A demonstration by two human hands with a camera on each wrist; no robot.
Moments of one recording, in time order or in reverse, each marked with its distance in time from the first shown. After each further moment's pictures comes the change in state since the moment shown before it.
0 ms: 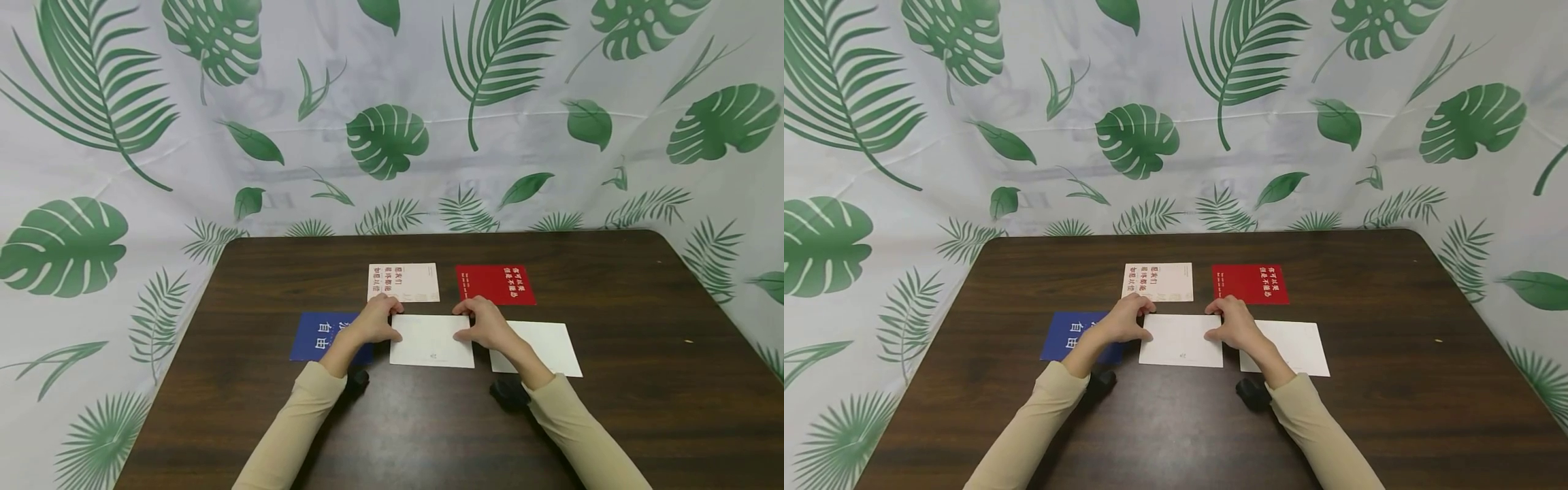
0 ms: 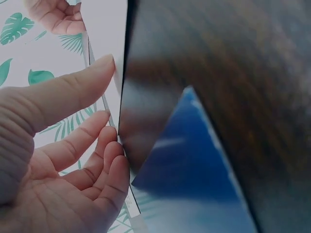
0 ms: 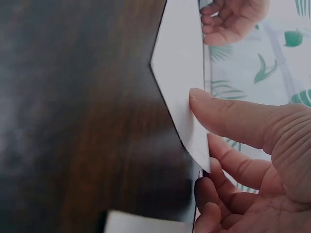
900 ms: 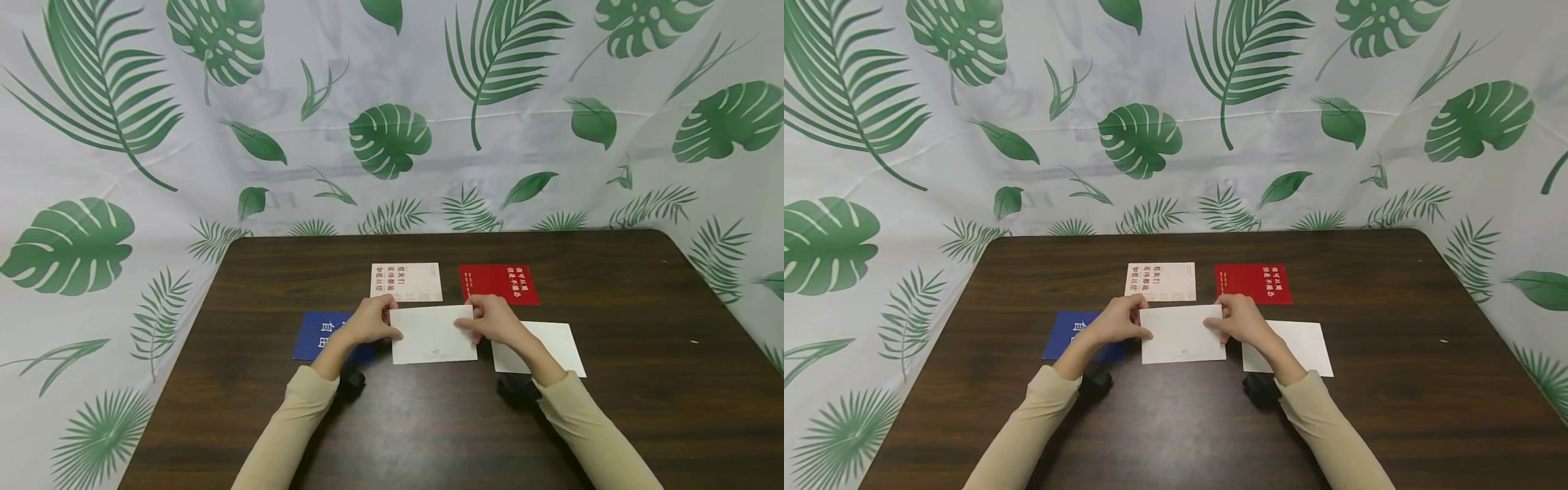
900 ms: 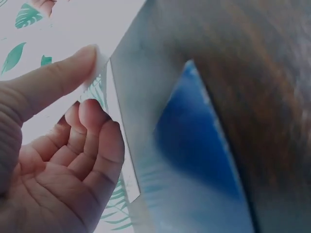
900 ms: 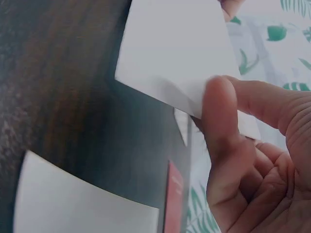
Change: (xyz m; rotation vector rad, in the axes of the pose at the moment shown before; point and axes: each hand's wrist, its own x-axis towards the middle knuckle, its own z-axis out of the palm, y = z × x) left_hand -0.010 -0.007 -0.010 -0.172 0.017 0.023; right_hand -0.003 -0.005 -0.017 0.209 -0.056 0.019
